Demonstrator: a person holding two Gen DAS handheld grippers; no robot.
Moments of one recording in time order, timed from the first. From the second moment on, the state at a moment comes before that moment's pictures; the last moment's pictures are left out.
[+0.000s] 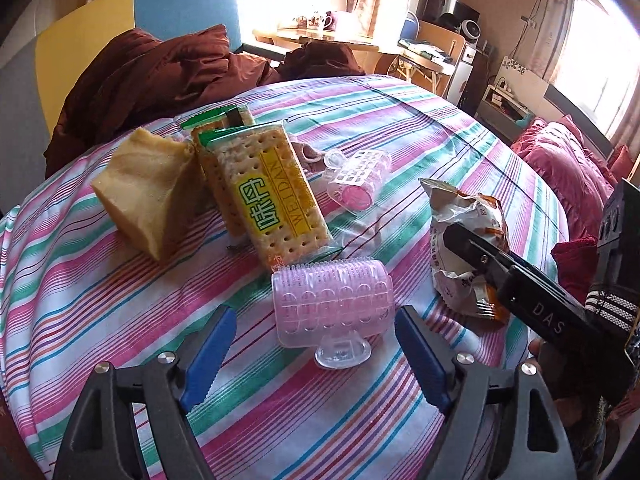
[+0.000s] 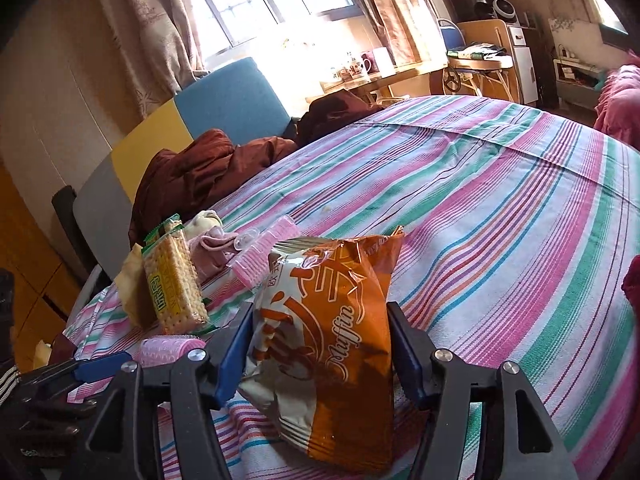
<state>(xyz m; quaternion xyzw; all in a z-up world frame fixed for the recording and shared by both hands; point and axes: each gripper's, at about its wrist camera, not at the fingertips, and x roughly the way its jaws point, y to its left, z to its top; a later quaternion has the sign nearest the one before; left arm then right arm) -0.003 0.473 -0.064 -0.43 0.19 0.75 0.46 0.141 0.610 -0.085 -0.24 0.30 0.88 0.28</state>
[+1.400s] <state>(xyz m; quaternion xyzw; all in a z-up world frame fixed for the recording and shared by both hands) -0.004 0.390 -0.061 -0.43 0.11 0.78 0.45 0.138 0.608 -0.089 -0.25 0.29 0.88 0.28</state>
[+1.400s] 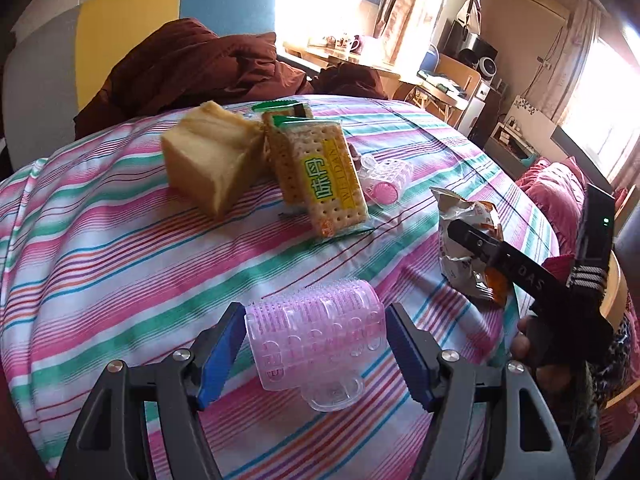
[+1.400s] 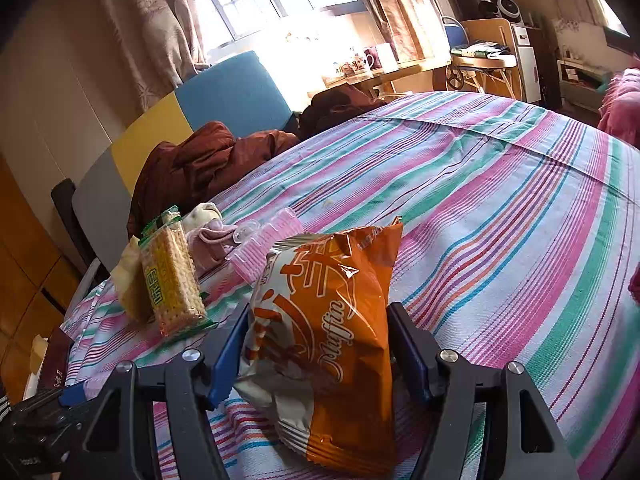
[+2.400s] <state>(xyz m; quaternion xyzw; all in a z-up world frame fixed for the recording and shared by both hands) -0.058 0.044 -0.035 -0.39 -0.02 0.90 0.20 0.031 0.359 -0.015 -0.28 0.14 0.95 -0.02</state>
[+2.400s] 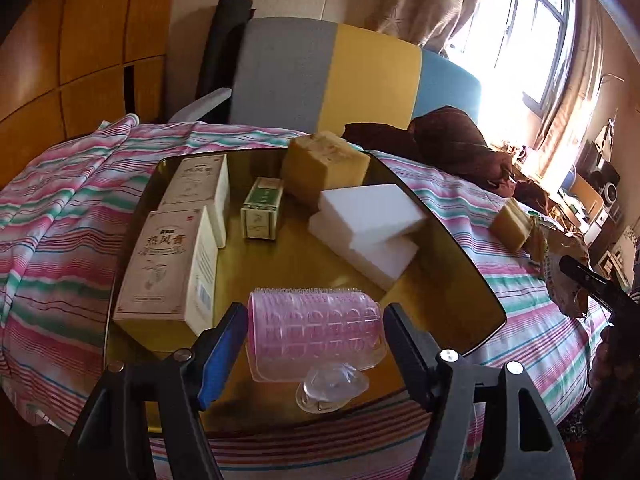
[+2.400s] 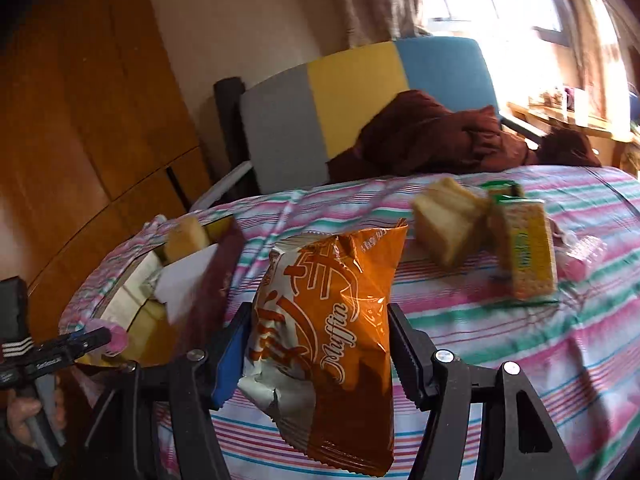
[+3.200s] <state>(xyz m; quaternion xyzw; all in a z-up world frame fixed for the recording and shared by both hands) -0.071 0.016 -0.054 -0.41 -0.05 0.89 0.20 -0.043 0.203 -0.025 -0.33 0.00 0.93 -0.16</state>
